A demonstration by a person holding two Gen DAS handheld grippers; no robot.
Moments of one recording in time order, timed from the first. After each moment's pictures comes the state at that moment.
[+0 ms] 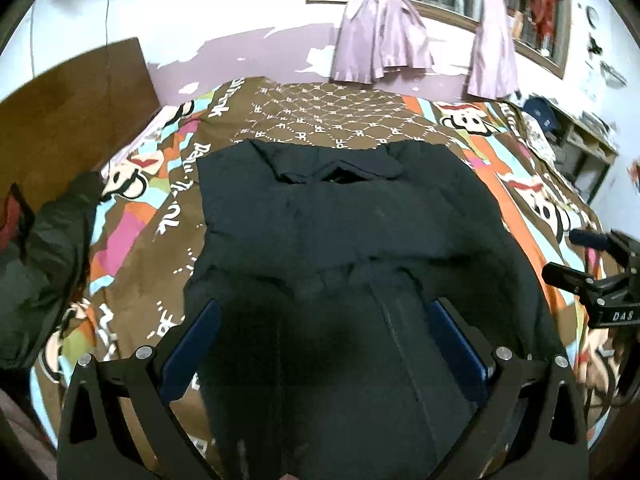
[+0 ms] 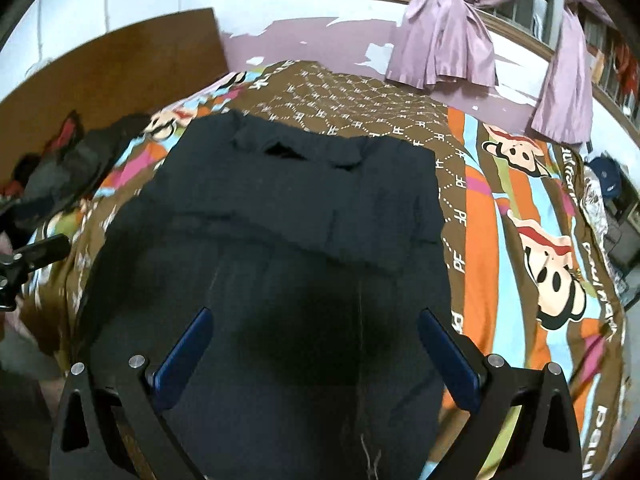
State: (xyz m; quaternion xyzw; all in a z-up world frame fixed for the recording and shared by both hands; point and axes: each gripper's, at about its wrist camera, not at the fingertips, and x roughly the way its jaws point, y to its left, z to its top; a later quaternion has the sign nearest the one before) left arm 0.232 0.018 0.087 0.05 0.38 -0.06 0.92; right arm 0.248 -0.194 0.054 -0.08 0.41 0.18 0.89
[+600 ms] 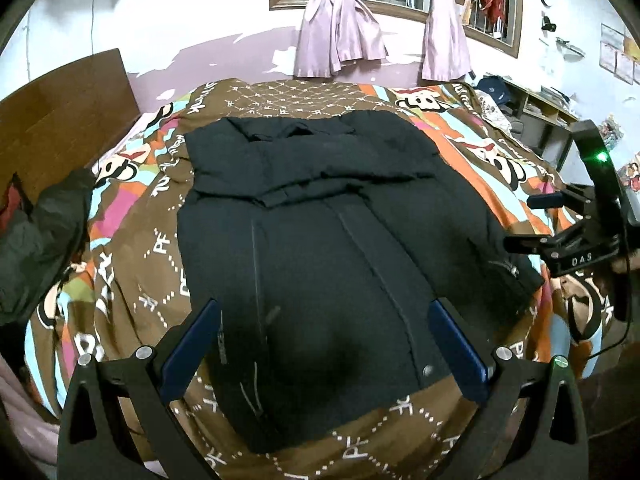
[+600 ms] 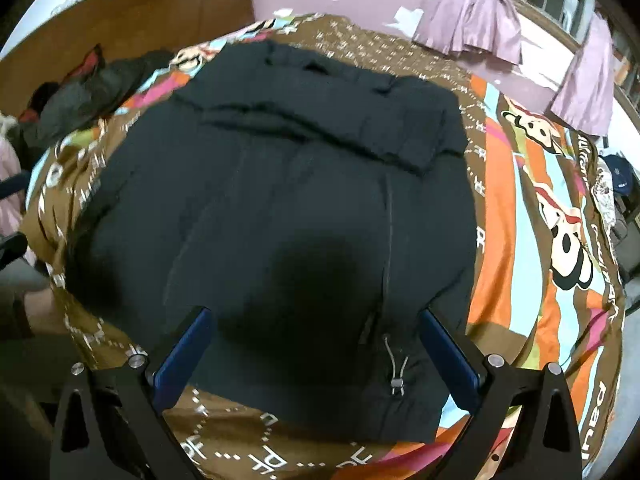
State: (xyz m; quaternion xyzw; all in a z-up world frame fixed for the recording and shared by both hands) left arm 0.099 0.020 0.045 0.07 0.37 -0.12 0.92; right arm 0.183 -0.193 -0.013 -0.13 0.46 0.20 0.85
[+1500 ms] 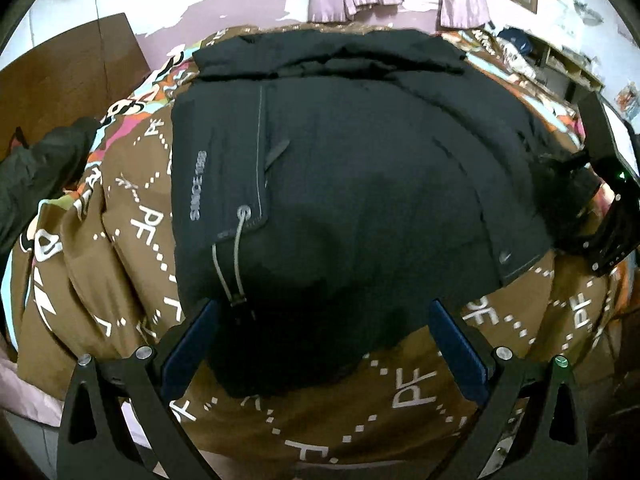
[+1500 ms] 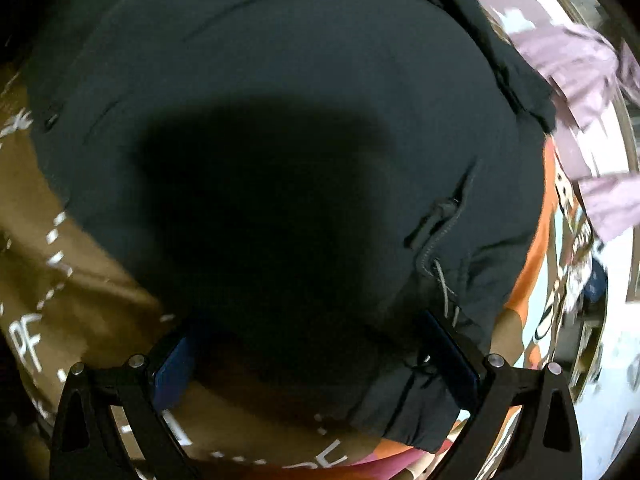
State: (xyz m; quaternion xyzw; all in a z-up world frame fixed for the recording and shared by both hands) left arm 0.074 0.043 -0.090 0.10 0.43 -0.07 0.89; right arm 0.168 -0.180 -0.148 -0.41 0.52 0.18 0.73
